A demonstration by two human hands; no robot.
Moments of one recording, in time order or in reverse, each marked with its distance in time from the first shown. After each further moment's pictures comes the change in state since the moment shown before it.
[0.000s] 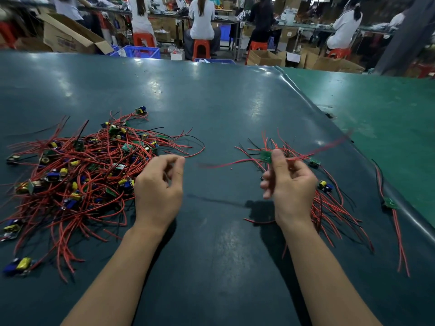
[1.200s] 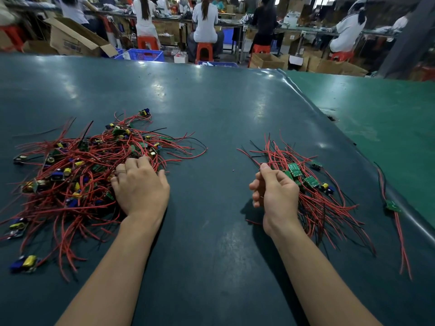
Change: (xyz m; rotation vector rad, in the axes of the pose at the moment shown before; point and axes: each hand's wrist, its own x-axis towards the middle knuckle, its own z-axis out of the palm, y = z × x) left_hand 0.018 -0.019 -0.005 0.803 -0.081 -0.296; right_hand -0.014 0.008 0.011 0.016 -0.100 0.249
